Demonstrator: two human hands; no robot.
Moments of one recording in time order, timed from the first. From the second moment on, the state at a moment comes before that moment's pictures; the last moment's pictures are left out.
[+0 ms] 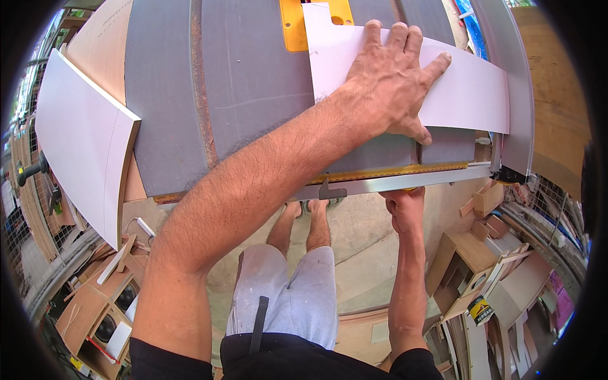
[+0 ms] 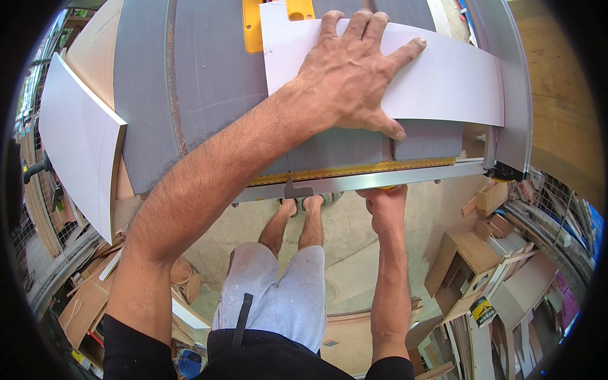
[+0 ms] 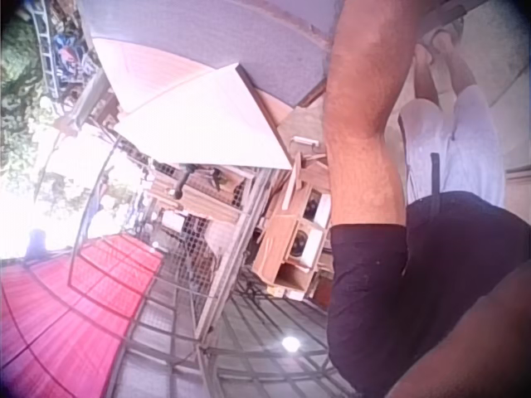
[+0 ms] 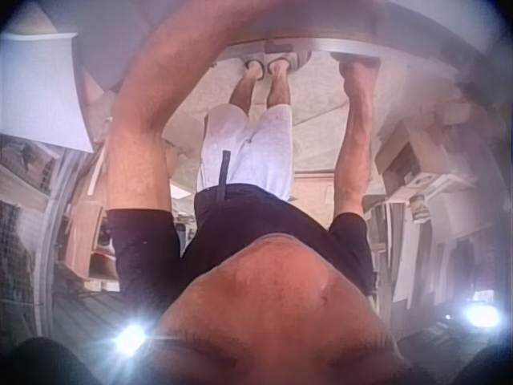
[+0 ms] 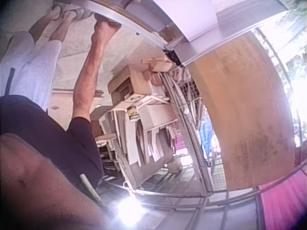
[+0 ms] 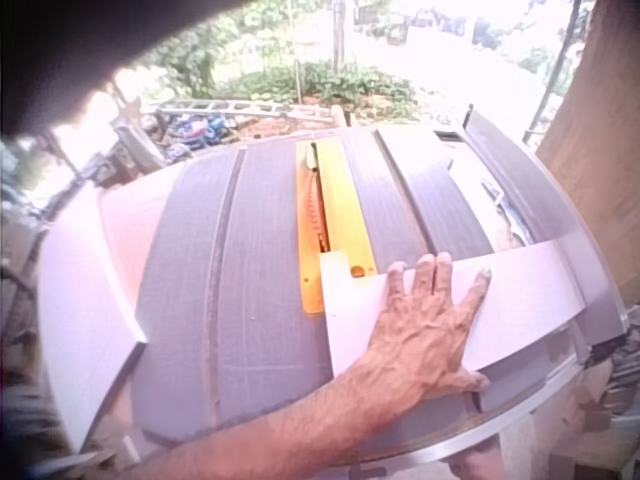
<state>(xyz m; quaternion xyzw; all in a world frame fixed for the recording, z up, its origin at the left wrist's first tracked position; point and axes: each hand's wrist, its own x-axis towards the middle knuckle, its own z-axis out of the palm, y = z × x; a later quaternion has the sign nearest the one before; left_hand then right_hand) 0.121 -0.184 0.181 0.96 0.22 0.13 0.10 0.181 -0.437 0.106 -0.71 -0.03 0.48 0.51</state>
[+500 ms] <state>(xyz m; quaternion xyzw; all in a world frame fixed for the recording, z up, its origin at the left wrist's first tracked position) 0.120 -0.184 0.182 0.96 0.22 0.12 0.09 0.181 -0.435 0.109 -0.71 -0.03 0.48 0.51</state>
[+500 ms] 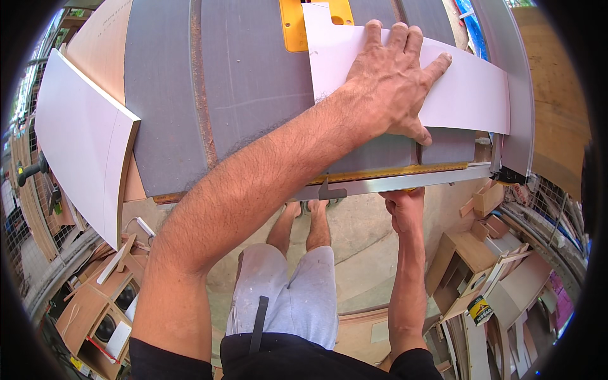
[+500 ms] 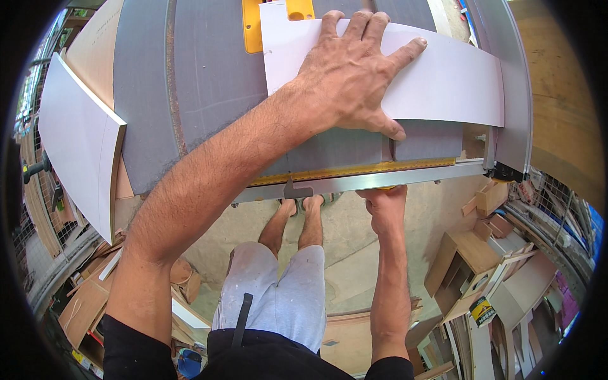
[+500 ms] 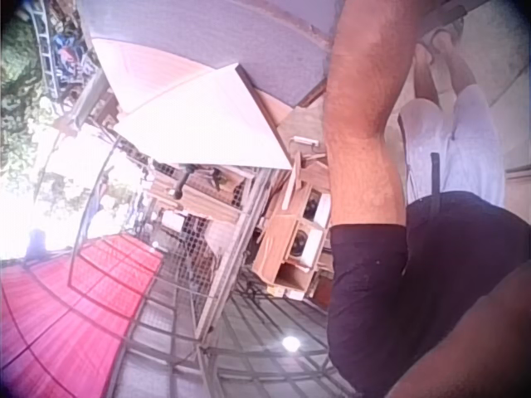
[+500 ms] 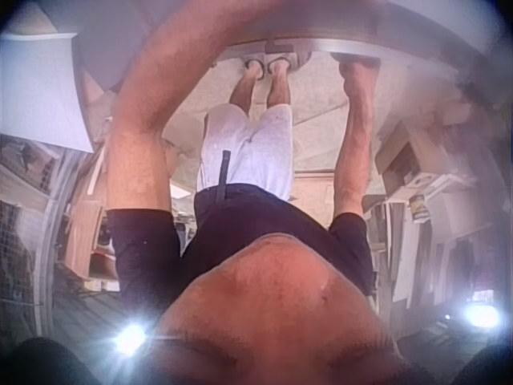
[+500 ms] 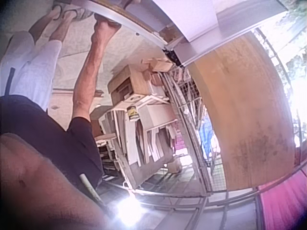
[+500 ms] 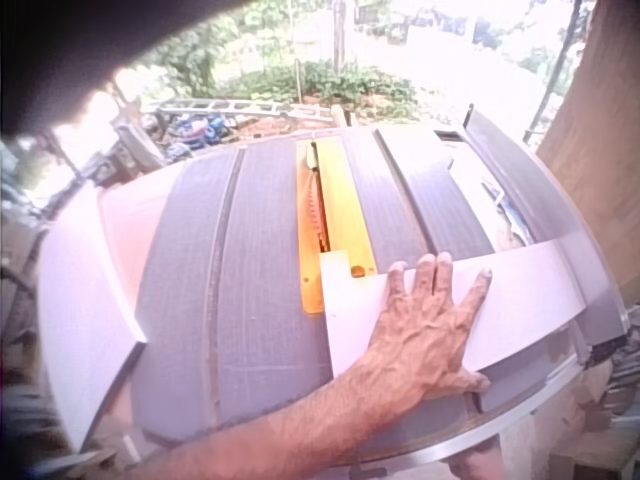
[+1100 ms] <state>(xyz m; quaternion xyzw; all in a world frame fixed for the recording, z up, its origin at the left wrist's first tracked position) 0.121 -0.183 0.181 0.96 0.23 0.12 0.10 0.180 -0.433 0.111 -0.70 -0.03 0.49 0.51</state>
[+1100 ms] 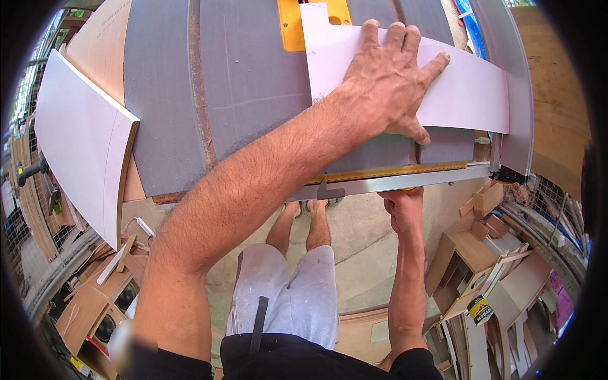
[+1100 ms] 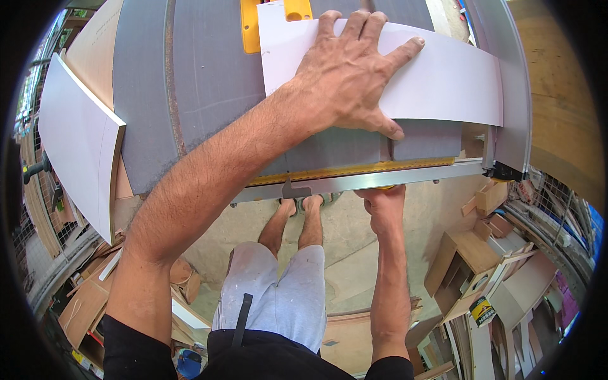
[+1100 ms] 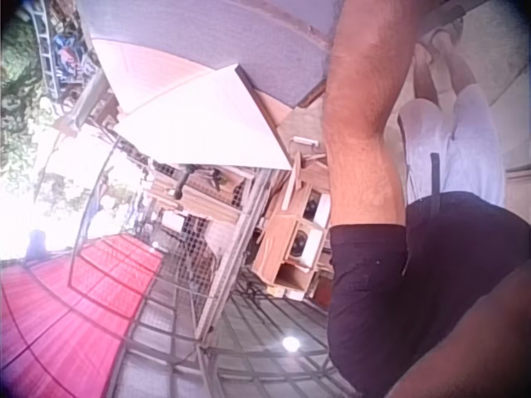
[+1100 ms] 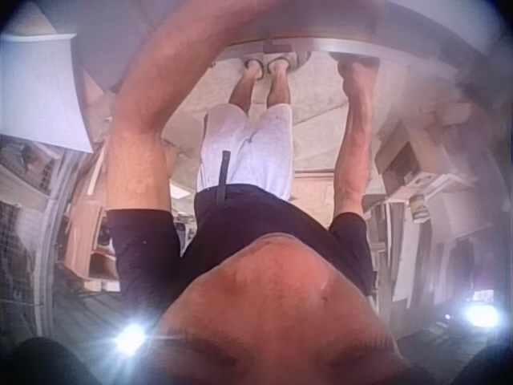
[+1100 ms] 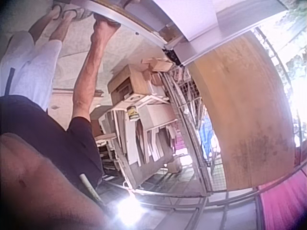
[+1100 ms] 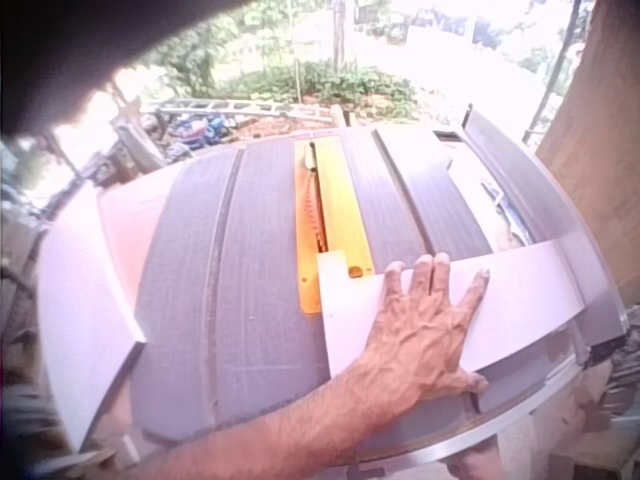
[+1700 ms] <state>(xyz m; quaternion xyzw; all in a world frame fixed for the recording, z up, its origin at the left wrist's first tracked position) 0.124 -0.180 0.205 0.97 0.21 0.05 0.06 0.306 -0.408 -0.049 -0.80 0.00 0.15 0.57</state>
